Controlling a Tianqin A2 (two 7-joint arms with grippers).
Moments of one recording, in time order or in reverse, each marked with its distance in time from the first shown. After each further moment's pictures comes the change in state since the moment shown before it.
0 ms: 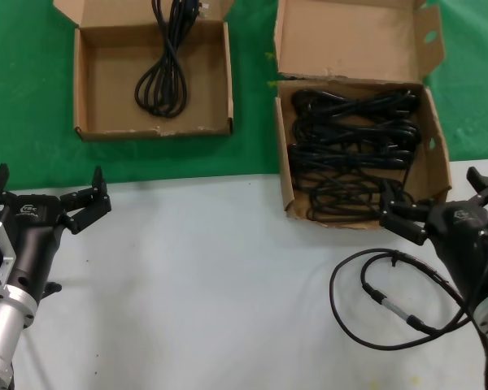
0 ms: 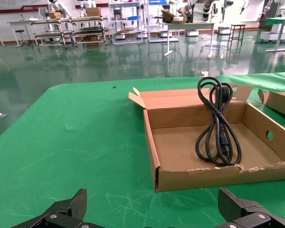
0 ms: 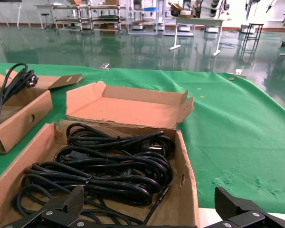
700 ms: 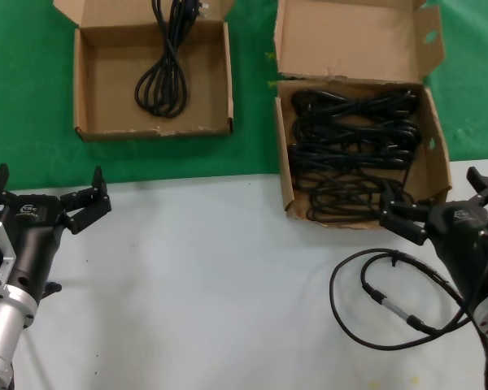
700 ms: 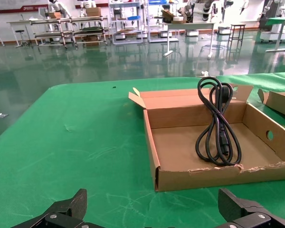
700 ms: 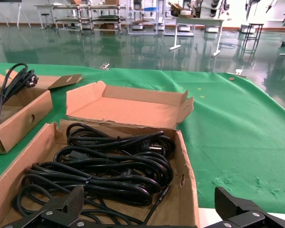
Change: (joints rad) left arm 0.000 0.000 0.000 0.000 0.000 0.000 0.000; right arm 0.000 0.000 0.000 0.000 0.000 0.000 0.000
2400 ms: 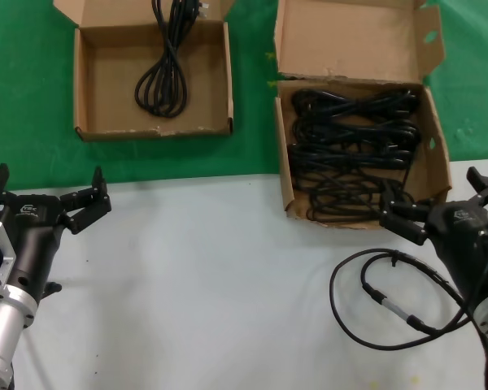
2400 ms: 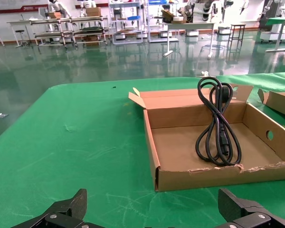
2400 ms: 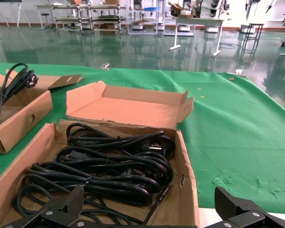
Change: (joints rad) left arm 0.000 0.000 0.000 0.000 0.000 0.000 0.000; right arm 0.000 0.000 0.000 0.000 0.000 0.000 0.000
